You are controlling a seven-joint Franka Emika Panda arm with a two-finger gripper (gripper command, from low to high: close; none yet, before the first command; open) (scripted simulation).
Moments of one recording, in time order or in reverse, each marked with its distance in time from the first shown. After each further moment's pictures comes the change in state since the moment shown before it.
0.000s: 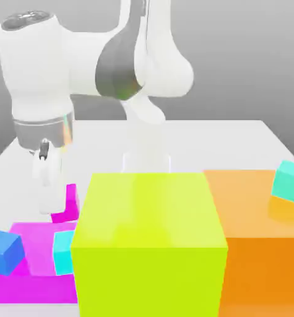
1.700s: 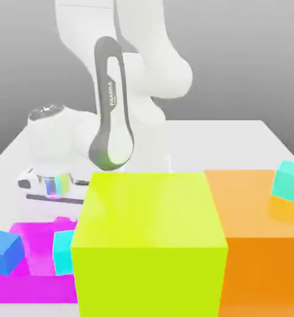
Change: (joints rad) arm -0.099 0.246 -0.113 -0.371 0.239 0.652 -1.694
